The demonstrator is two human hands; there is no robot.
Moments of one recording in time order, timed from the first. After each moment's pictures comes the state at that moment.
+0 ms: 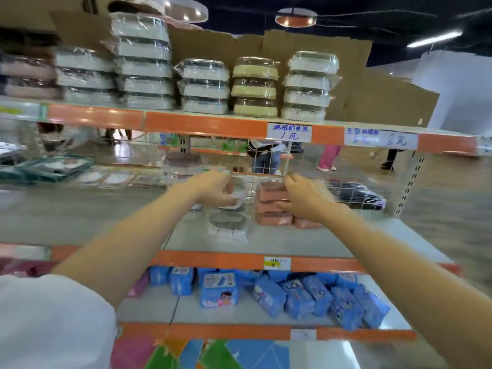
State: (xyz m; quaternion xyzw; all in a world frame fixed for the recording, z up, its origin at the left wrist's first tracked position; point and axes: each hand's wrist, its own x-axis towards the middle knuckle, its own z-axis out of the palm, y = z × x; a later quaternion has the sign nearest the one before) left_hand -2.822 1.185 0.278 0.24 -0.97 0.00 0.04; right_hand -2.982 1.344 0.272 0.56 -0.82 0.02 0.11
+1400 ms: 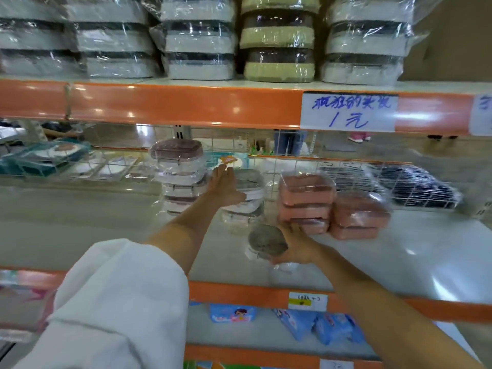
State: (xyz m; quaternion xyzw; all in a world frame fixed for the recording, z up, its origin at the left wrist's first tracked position) left_hand -2.970 1.016 0.163 0.41 -0.90 -0.07 0.10; right_hand -3.100 1.190 0.083 0.57 -0.79 0.11 -0.20
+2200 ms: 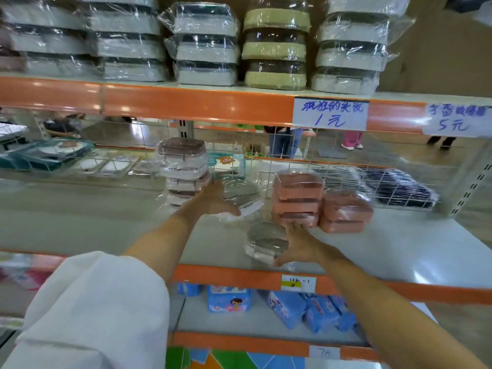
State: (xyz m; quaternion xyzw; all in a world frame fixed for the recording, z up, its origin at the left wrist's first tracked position) left_hand -2.909 1.049 0.161 0.41 -0.89 -0.21 0.06; right_hand -3.075 1.237 0.100 0.56 -0.80 0.13 -0.19
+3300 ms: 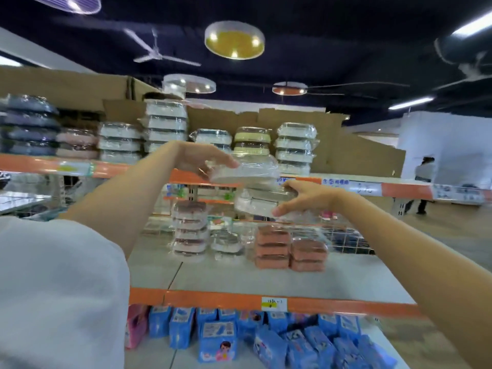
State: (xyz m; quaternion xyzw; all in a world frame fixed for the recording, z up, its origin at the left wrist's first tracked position) left_hand -2.757 1.232 0.439 0.21 -0.90 -0.38 0.07; right_hand -2.962 1.410 0.384 0.59 -0.77 0.19 -0.12
